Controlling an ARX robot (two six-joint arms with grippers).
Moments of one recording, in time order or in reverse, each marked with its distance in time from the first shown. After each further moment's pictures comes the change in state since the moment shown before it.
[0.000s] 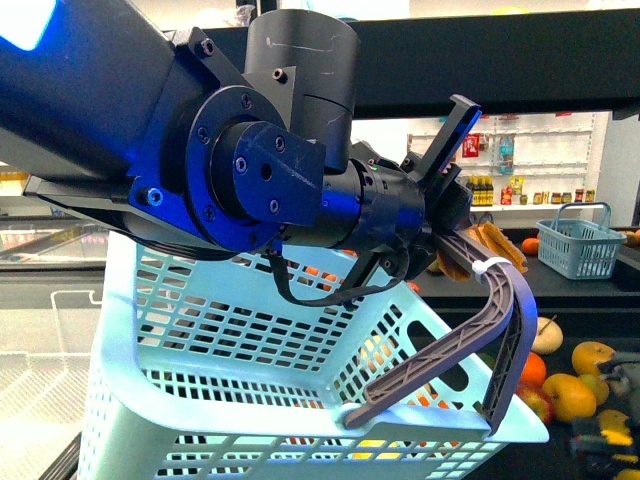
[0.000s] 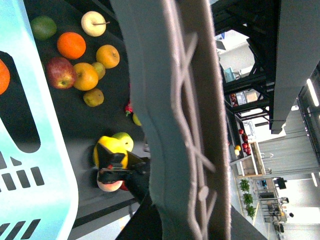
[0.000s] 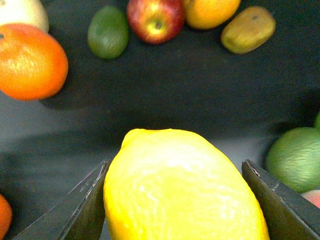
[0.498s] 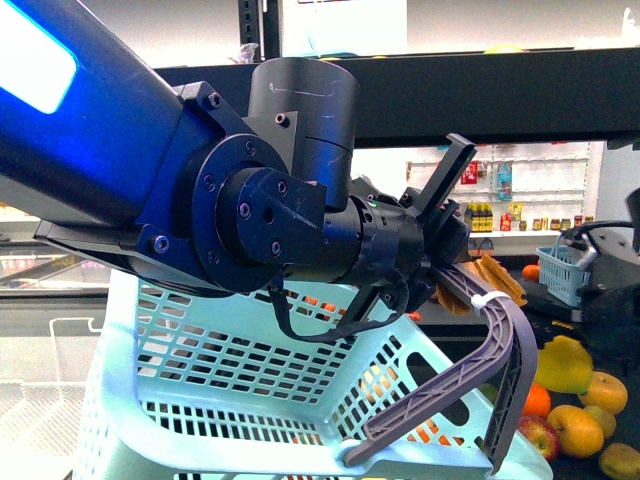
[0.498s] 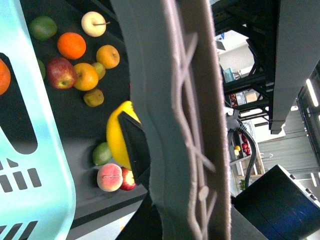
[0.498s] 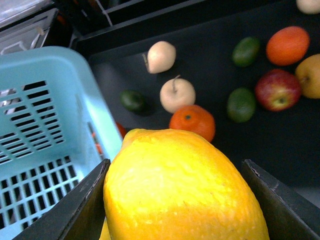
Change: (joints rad) left arm 0.000 0.000 0.000 0.000 0.000 0.000; right arm 0.212 -0.315 0.011 -0.146 -0.089 0.282
